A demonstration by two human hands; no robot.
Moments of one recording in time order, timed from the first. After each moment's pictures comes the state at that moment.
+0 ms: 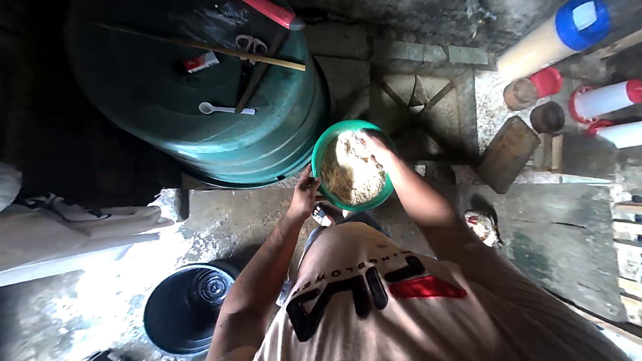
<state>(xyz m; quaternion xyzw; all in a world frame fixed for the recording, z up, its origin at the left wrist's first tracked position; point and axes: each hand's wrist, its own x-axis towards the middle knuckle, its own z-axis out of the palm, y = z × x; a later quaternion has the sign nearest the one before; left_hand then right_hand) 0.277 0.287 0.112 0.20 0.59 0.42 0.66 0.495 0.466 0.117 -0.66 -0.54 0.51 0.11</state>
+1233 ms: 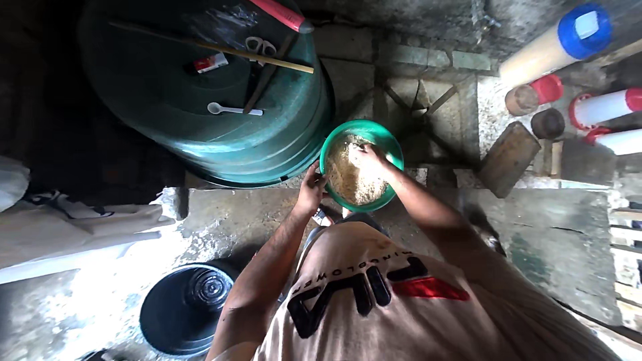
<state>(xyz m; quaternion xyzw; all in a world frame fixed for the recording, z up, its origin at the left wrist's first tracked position) 0.282 0.301 0.127 0.24 0.57 0.44 0.65 0.477 0.437 0.148 -0.61 -0.67 0.43 0.00</state>
